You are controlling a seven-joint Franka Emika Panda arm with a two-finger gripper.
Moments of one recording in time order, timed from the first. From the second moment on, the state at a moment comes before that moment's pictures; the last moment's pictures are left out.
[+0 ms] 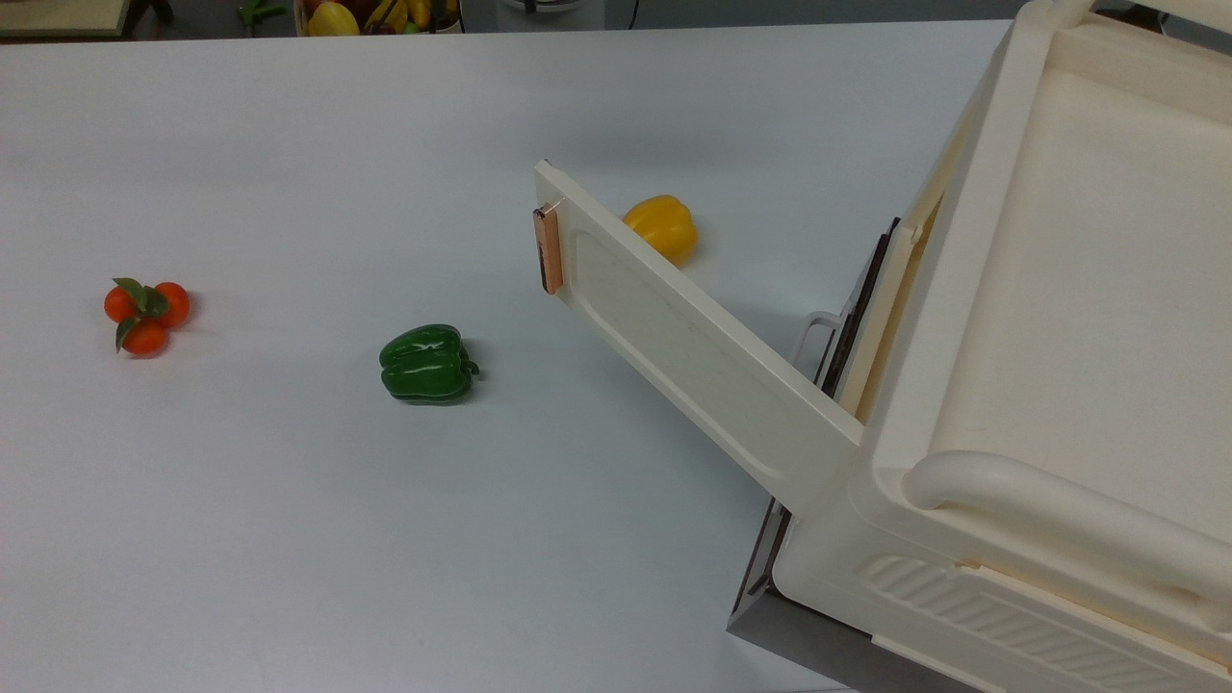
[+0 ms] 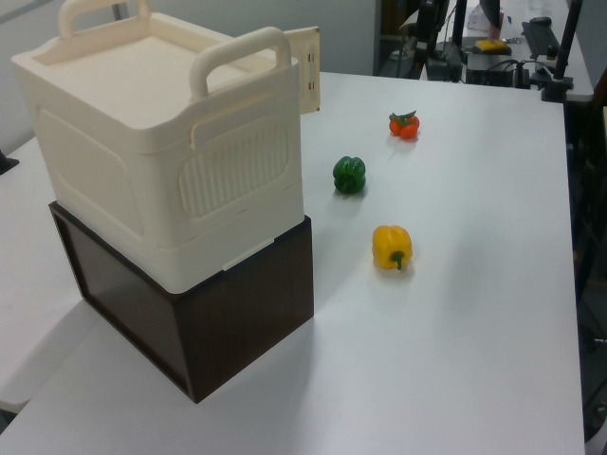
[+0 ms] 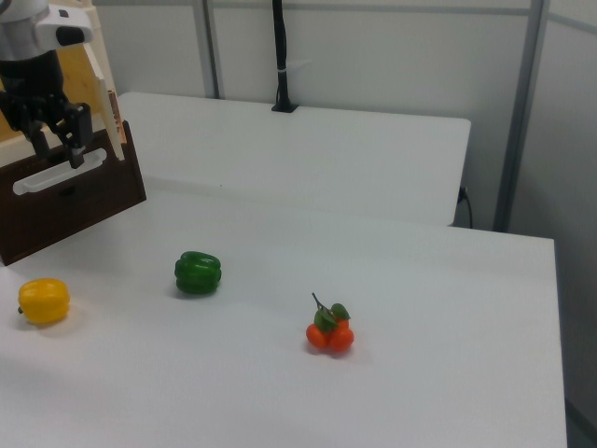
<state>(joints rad) 0.02 -0.02 0.01 -1.58 0.09 1.68 -0.03</state>
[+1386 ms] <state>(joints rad) 0.00 0.15 -0.04 -1.61 0.33 2.43 0.10</state>
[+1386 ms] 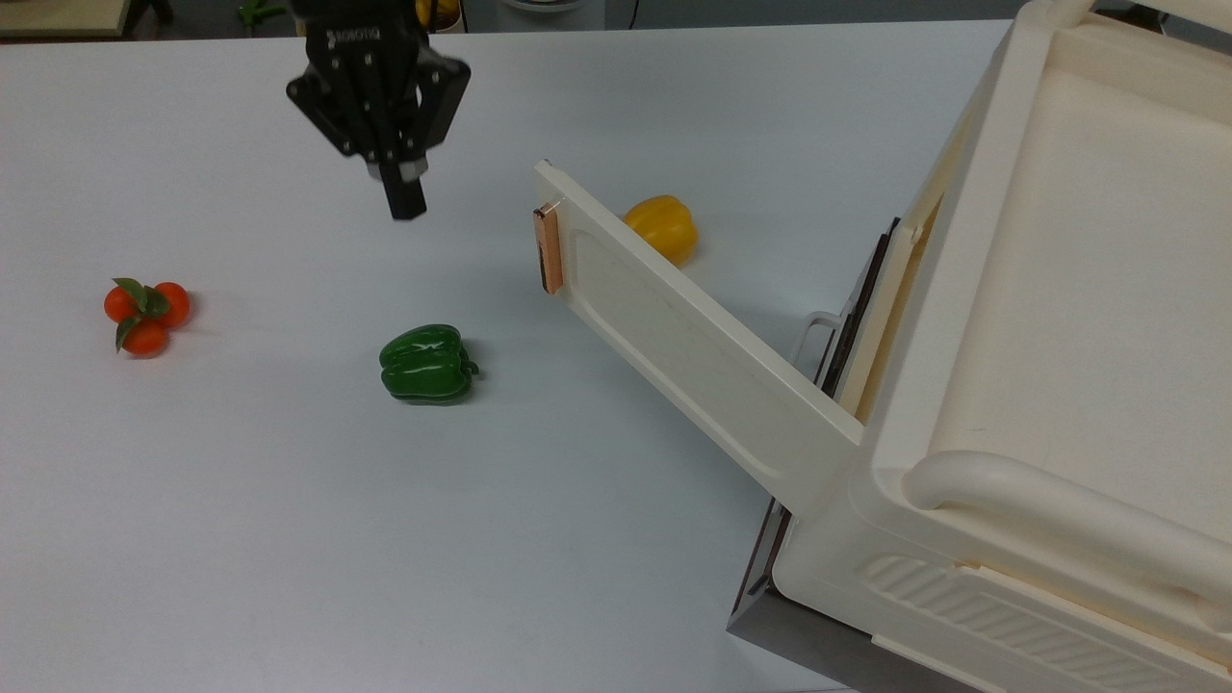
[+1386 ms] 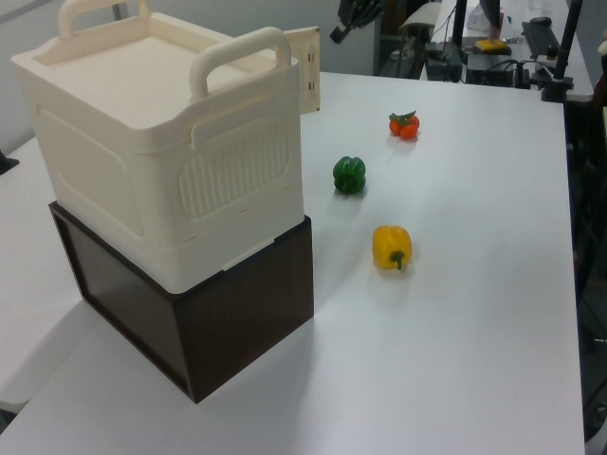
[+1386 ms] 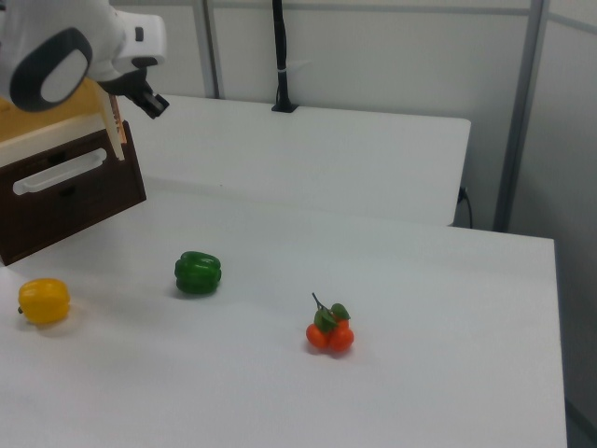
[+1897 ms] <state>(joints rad) 0.03 0.24 -0.03 -1.61 0.37 2.59 0.10</state>
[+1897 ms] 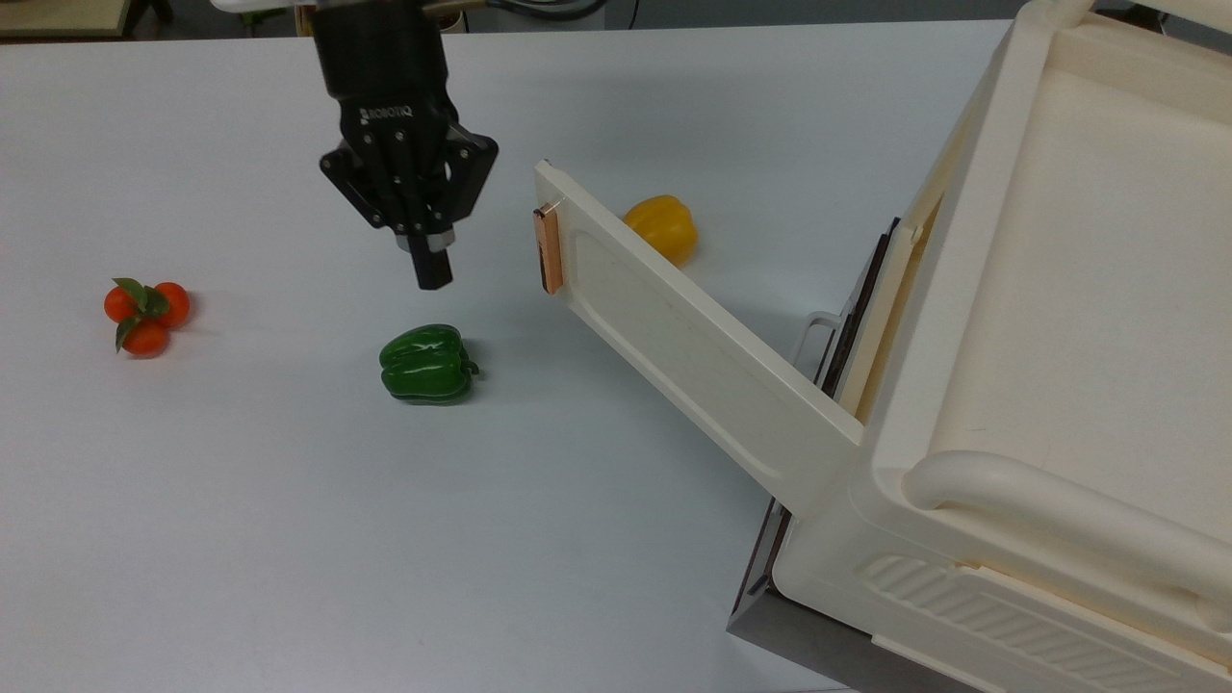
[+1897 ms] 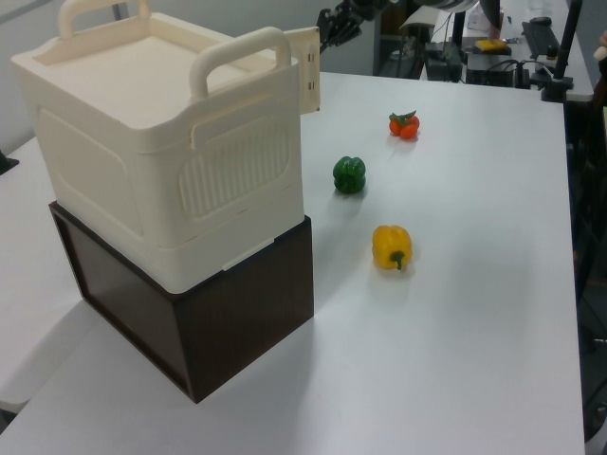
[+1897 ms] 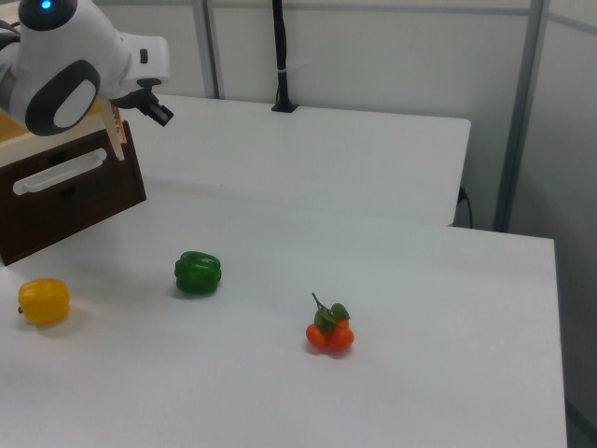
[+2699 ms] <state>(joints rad) 0.06 0.24 0.04 -1.64 0.37 2.58 0.11</state>
